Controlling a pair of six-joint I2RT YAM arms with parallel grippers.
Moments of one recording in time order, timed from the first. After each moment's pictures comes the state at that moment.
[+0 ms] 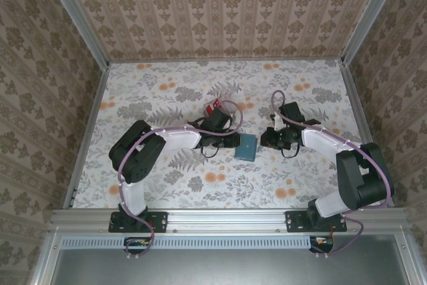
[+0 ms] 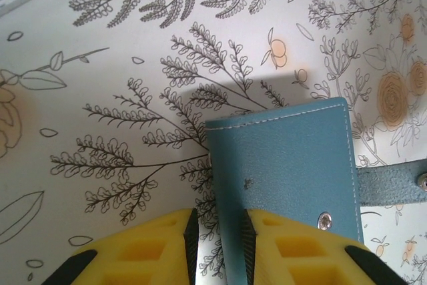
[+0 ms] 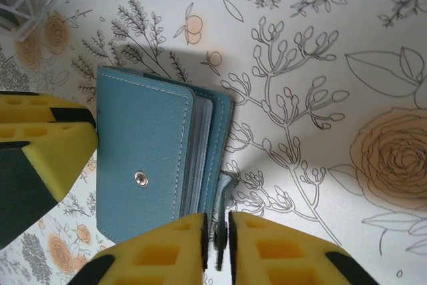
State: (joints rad) left arm -0.84 1.89 1.06 -0.07 0.25 -0.64; right arm 0.24 1.48 0.77 -0.43 -0.39 0.44
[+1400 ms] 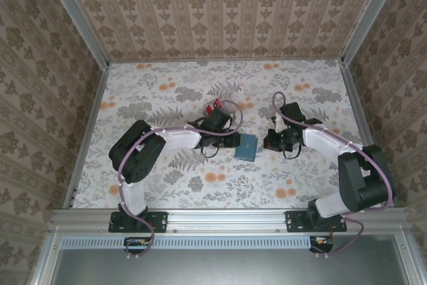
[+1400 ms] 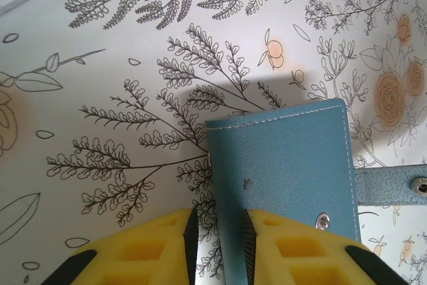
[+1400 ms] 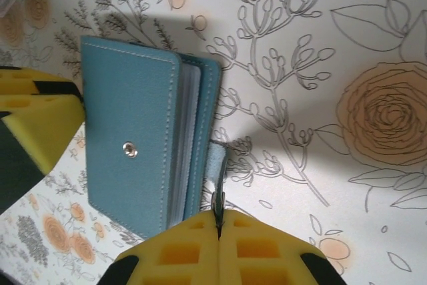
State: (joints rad) left arm -0.84 1.89 1.06 -0.06 0.25 -0.64; right arm 0.23 1.46 0.79 -0.53 -0.40 0.42
